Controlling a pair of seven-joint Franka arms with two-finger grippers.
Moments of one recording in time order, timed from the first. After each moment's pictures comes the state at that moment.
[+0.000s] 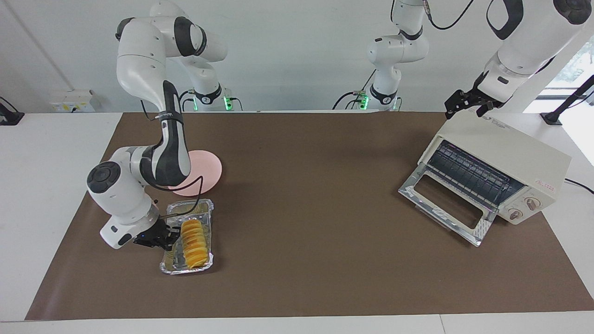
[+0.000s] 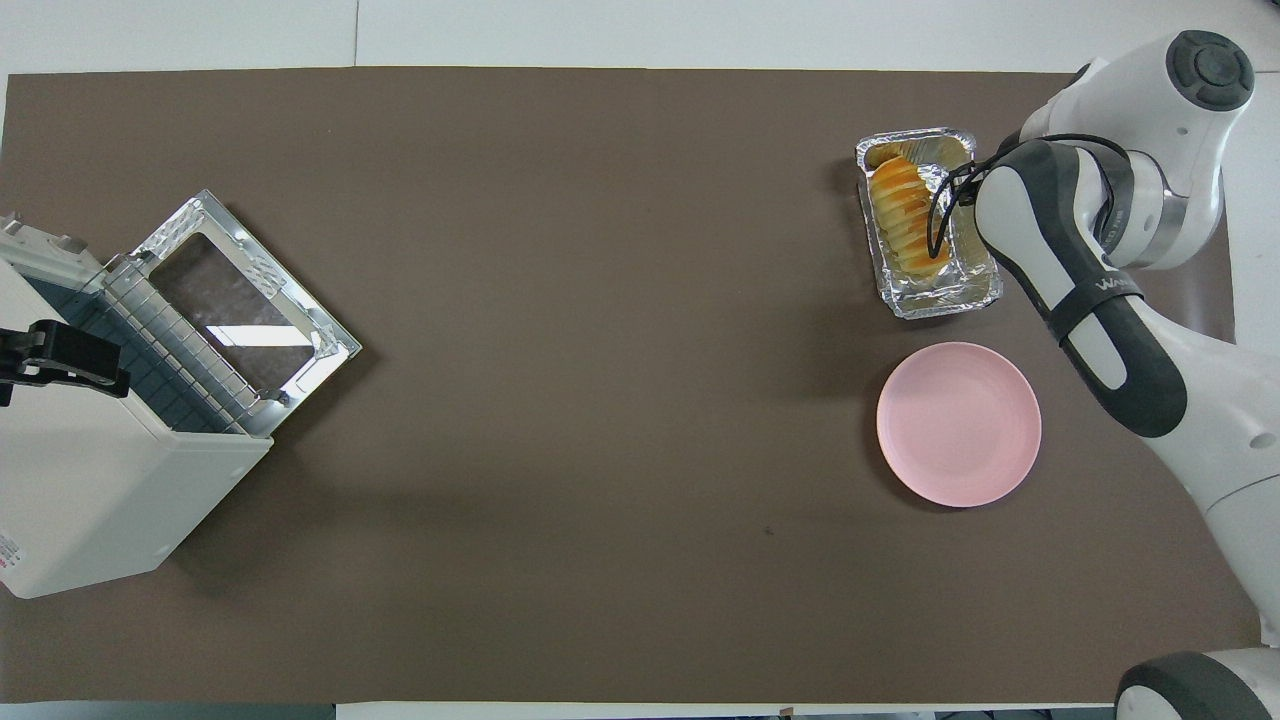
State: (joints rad) left arm 0.04 -0.06 -0.06 -1.66 0.01 1.41 -0.01; right arm -0.03 0.65 0.00 -1.42 0.06 2.15 -0.18
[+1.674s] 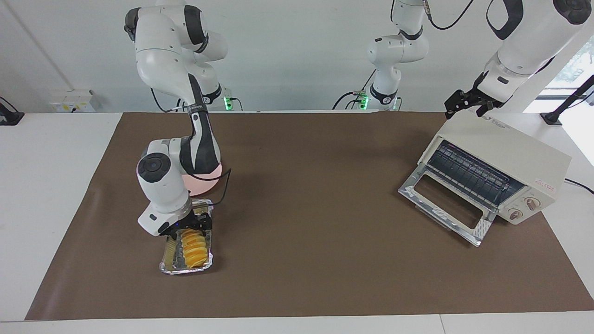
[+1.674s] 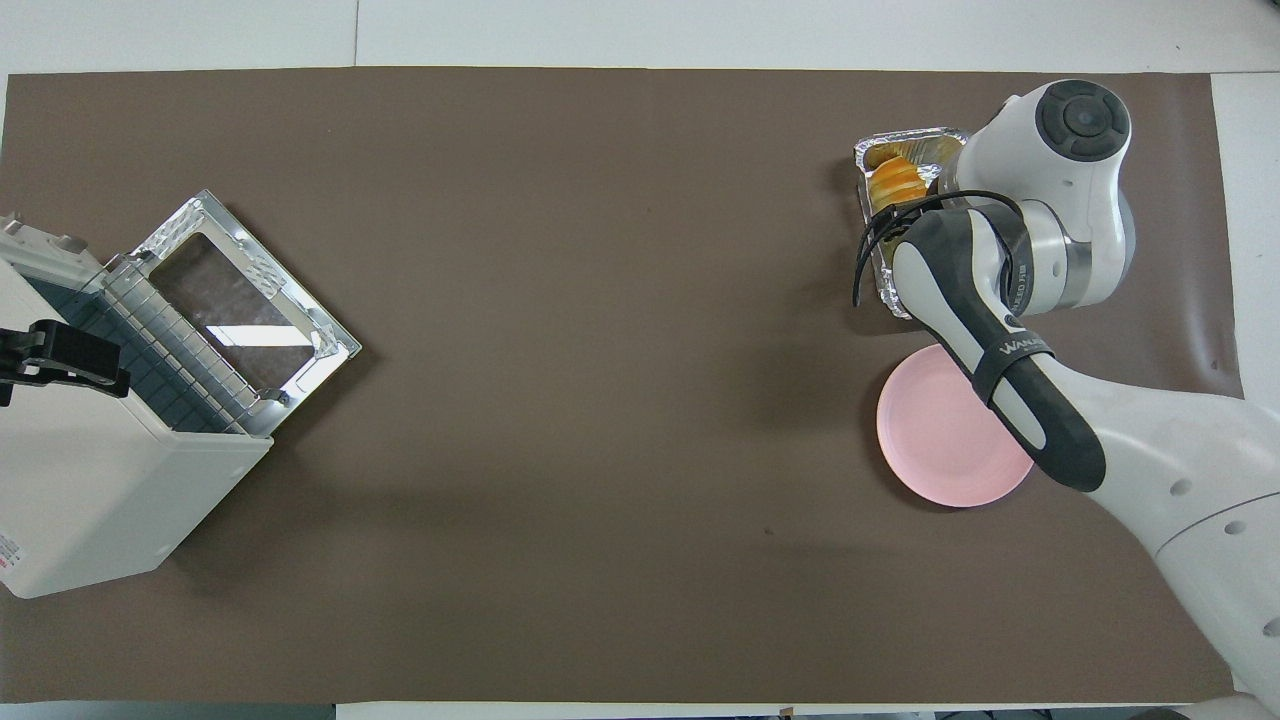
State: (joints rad) left arm 0.04 -0.06 -0.06 -1.66 0.01 1.41 -0.01; right arm 0.08 0.57 0.00 -1.60 -0.07 2.24 -0.01
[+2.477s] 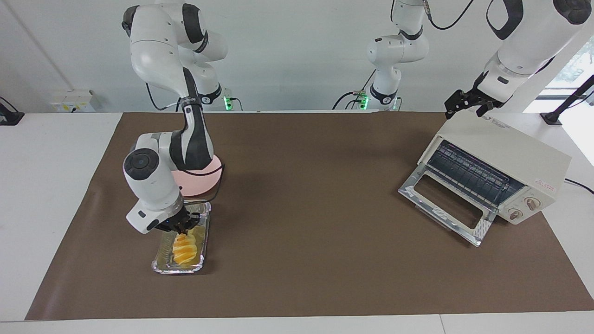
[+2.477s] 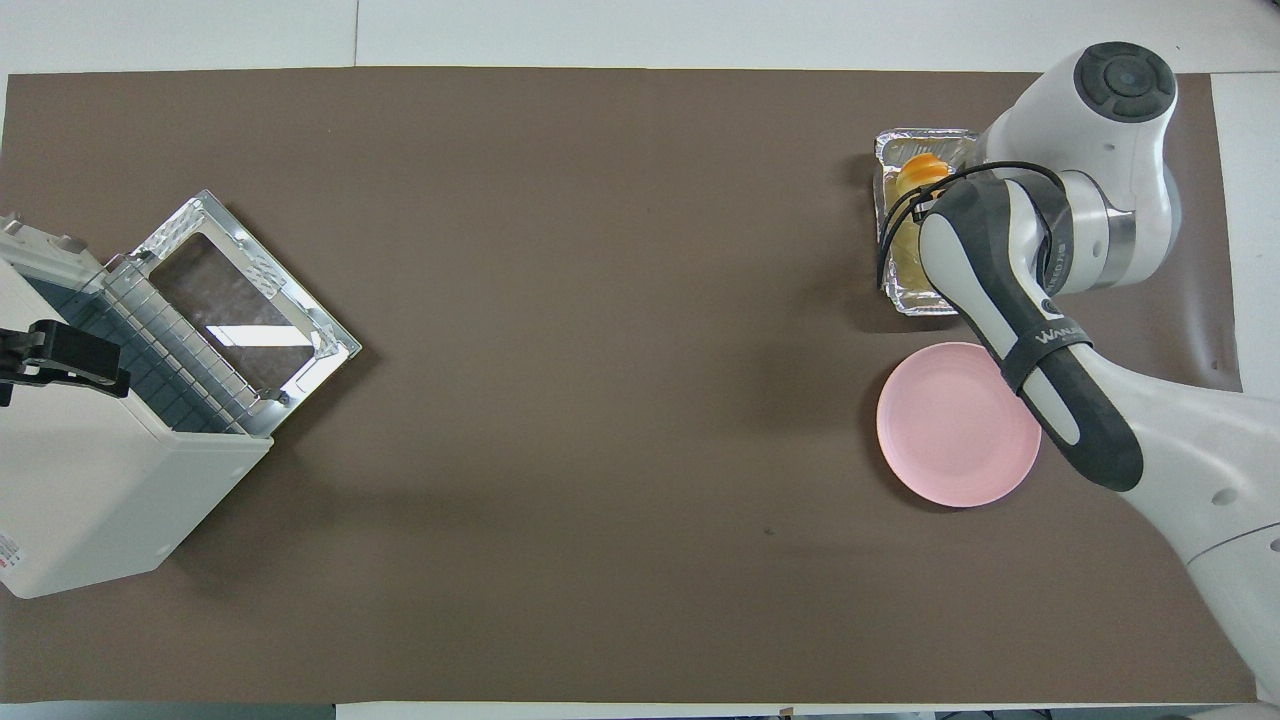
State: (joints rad) left arm 0.04 -0.06 -0.06 -1.66 0.01 1.41 -0.01; right arm 0.06 0.54 0.00 -1.50 -0.07 2.05 -0.01
